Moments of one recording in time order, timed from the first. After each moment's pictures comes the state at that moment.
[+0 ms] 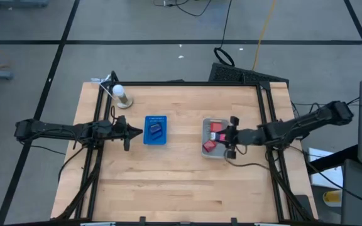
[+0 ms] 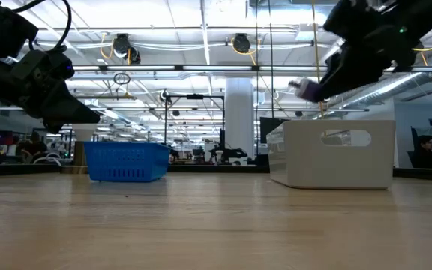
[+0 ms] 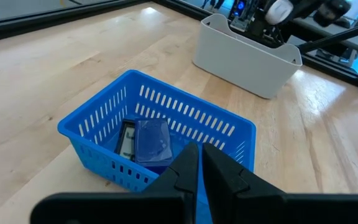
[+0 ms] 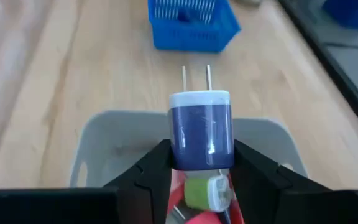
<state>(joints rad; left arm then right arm) 0.02 0.39 0.01 0.03 -0.16 -0.37 0.22 1.06 0.58 -0.21 0.39 0.08</state>
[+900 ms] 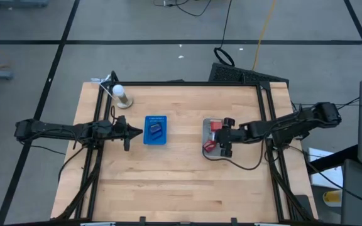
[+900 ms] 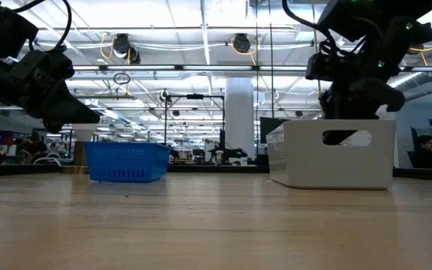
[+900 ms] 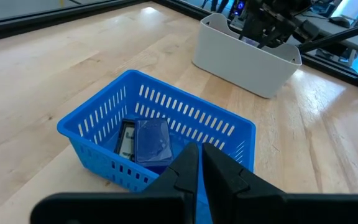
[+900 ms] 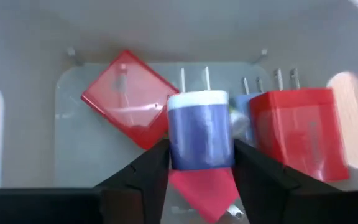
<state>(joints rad) 0.02 0.39 0.01 0.03 -0.16 -0.37 0.10 1.29 0.65 -0.37 0.26 0.14</state>
